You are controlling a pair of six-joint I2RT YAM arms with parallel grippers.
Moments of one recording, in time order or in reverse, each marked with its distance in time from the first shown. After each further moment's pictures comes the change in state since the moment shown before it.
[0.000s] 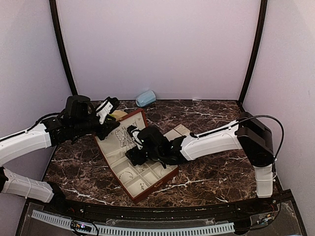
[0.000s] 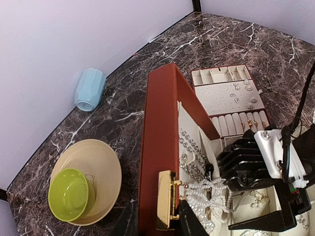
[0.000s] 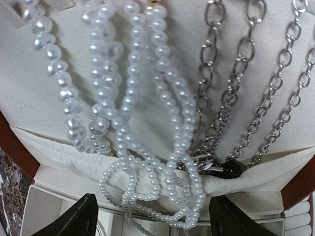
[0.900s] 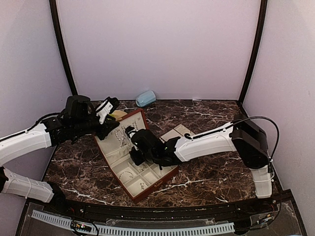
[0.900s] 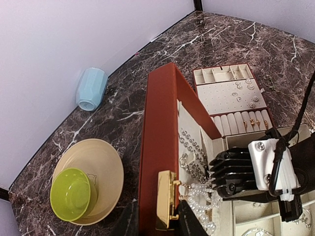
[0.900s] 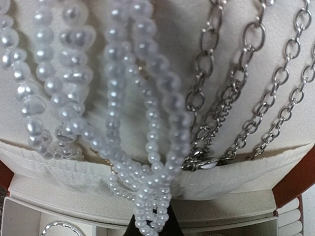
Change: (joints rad) left arm 0.003 0.002 -0.001 0.001 -0.006 0.008; right arm 0.028 0.064 0.090 -0.082 0.145 -0.004
